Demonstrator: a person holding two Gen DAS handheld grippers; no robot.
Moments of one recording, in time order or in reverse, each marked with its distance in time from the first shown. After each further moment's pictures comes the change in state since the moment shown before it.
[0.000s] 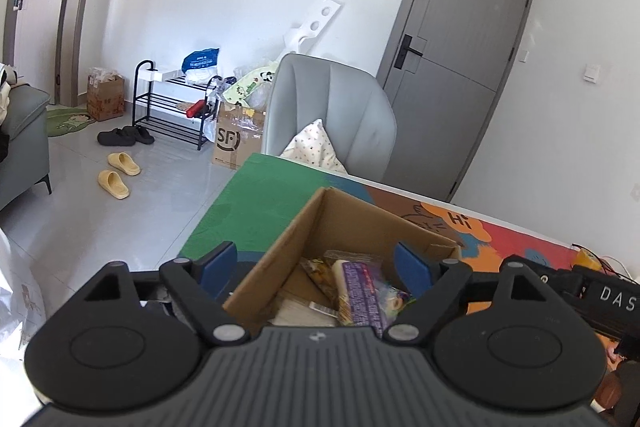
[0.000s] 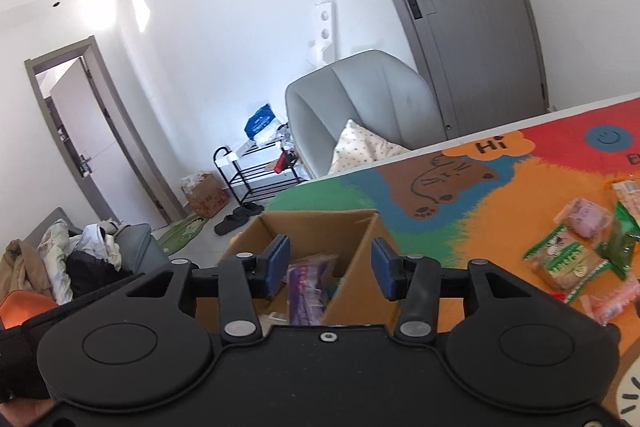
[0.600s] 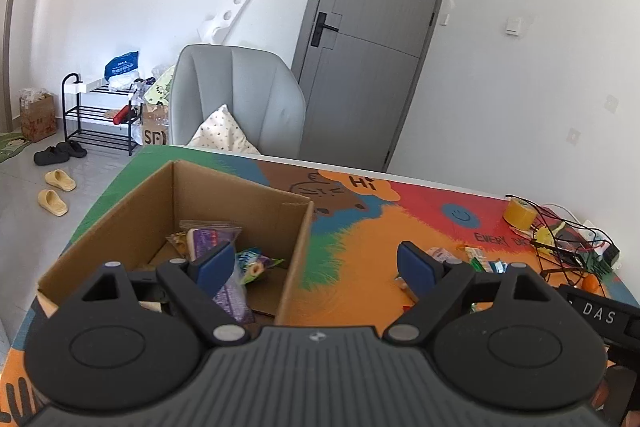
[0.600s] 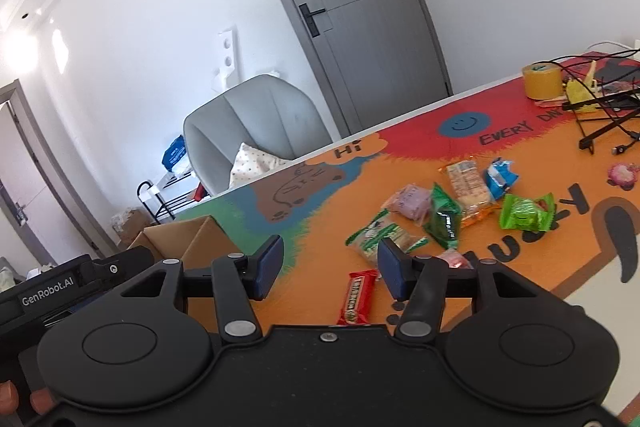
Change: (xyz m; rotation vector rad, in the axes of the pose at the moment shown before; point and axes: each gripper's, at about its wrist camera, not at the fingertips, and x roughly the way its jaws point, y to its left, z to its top) left arm -0.007 -0.096 -0.034 0.140 0.040 -0.175; right arm -0.074 -0.098 -0.018 0.133 -0.070 -0.227
